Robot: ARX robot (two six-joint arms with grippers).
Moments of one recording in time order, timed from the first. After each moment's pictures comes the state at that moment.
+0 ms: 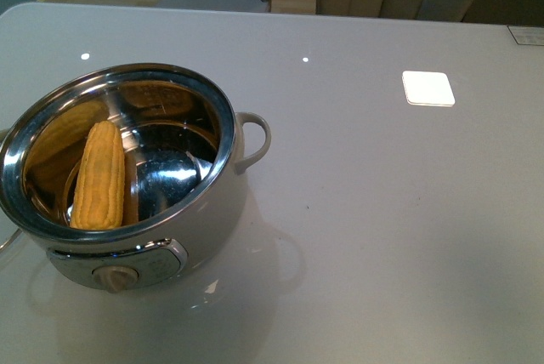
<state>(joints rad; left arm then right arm) 0.00 0.01 0.01 0.00 0.00 0.00 0.00 0.48 0.02 0.47 0.00 0.01</state>
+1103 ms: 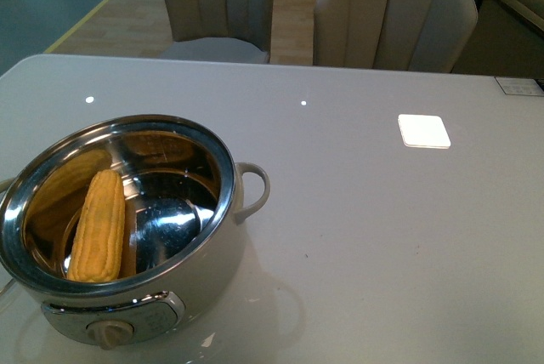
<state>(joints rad) 0.00 0.01 0.01 0.00 0.00 0.00 0.00 0.01 0.02 0.00 0.00 0.01</state>
